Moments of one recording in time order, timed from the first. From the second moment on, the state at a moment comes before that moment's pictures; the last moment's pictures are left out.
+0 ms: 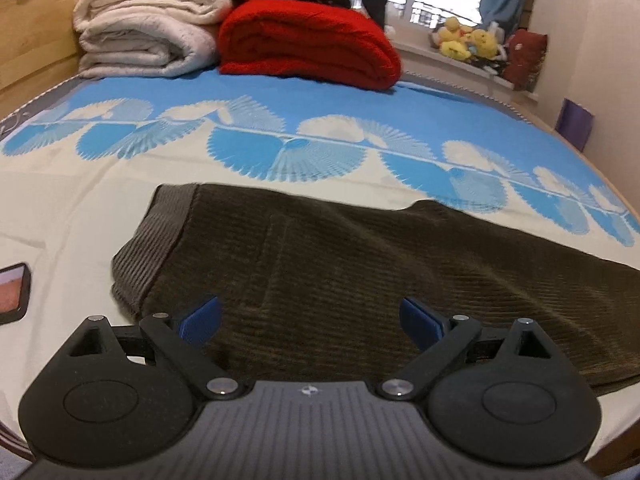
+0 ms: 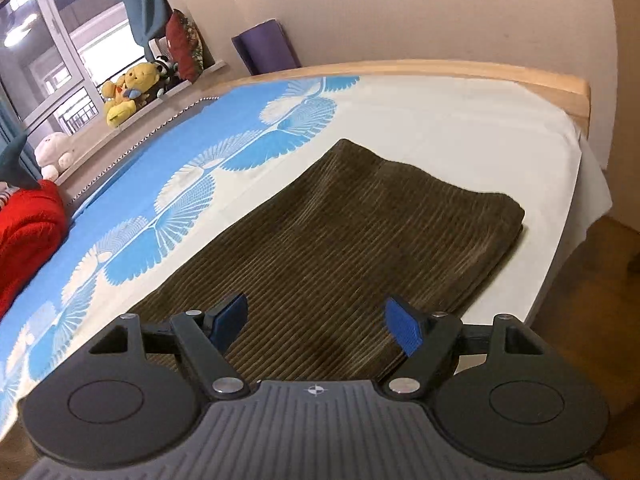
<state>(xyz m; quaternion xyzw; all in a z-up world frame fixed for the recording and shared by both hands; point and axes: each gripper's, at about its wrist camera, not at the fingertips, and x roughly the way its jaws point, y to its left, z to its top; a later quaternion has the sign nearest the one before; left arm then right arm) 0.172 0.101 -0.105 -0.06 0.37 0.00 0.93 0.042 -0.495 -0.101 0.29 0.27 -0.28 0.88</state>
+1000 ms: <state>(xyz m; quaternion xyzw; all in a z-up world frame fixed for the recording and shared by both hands) 0.204 0.152 -0.124 -0.12 0.43 0.06 0.89 0.106 -0.449 -0.112 0.16 0.35 -0.26 0.89</state>
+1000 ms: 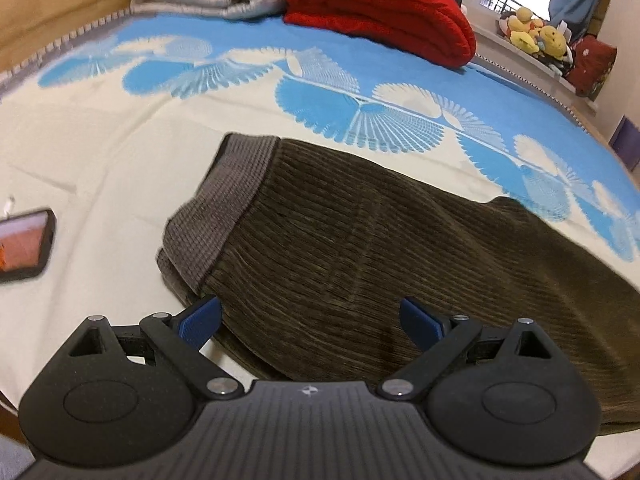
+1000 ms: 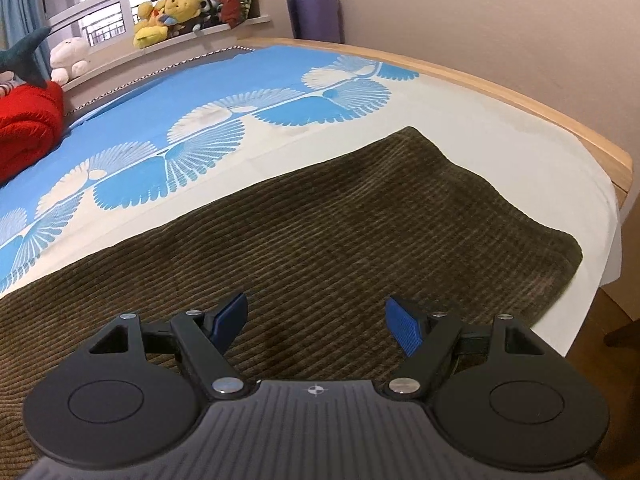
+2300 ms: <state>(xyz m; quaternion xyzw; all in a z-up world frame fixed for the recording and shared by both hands) 0.191 0.103 0.023 -0.17 0.43 -0.07 0.89 0.146 -0.425 -0.104 0.16 0.36 -0.27 0.88</state>
